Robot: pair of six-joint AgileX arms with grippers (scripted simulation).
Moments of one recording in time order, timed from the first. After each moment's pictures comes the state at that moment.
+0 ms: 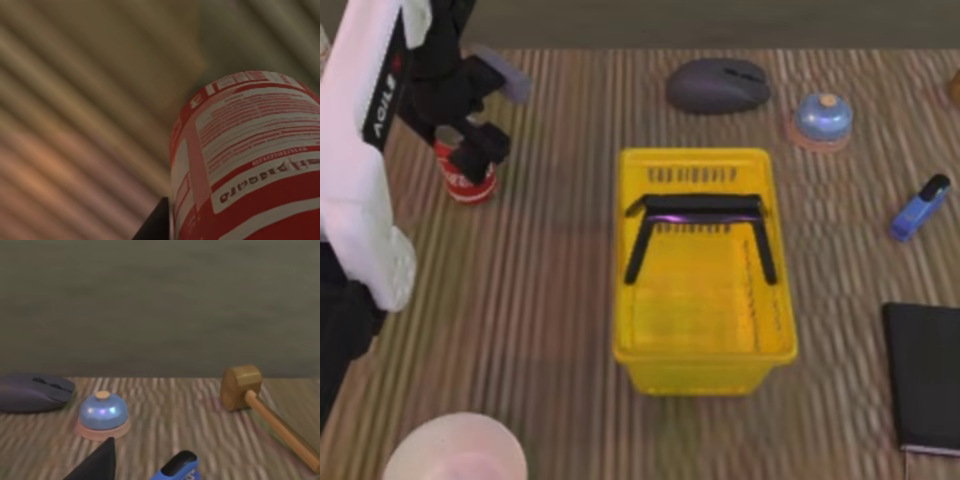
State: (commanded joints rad) left arm -0.18 3.11 3.37 -1.83 0.02 0.65; right arm 0.00 0.00 0.00 0.00 0.00 0.00
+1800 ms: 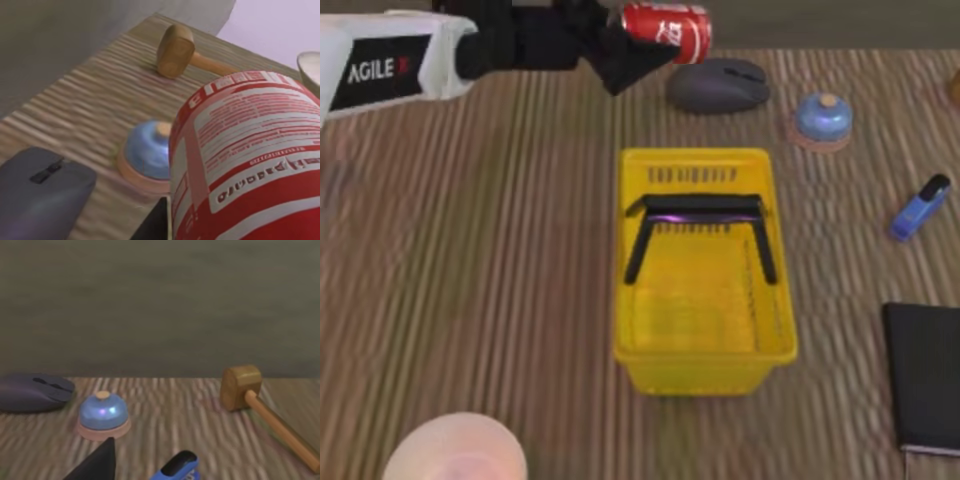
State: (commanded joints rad) left arm -0.28 2.34 1.74 0.14 0.99 0.12; right arm 0.00 0.00 0.00 0.00 0.00 0.00
